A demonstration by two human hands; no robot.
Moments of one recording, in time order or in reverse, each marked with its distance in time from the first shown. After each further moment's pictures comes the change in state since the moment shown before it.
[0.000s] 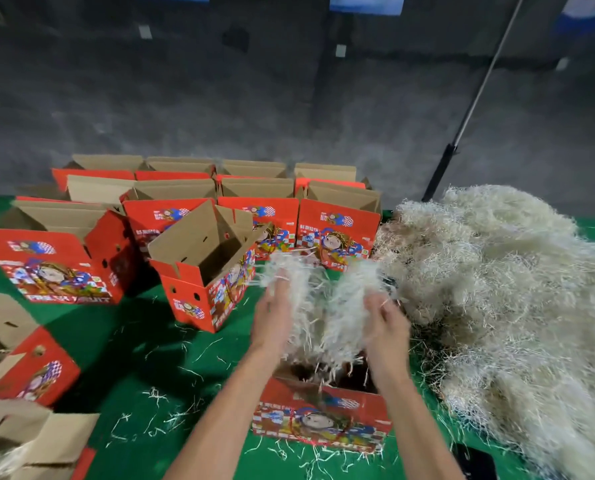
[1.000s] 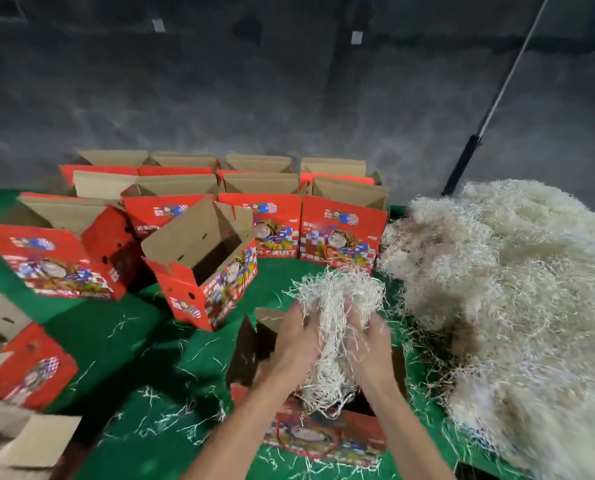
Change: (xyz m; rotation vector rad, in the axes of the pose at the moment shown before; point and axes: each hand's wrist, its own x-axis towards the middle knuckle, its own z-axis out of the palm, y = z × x) left_hand -0.009 -0.012 0.053 0.174 -0.116 -0.072; right_hand 0.018 0.019 -0.004 -0.128 -0.178 0.173
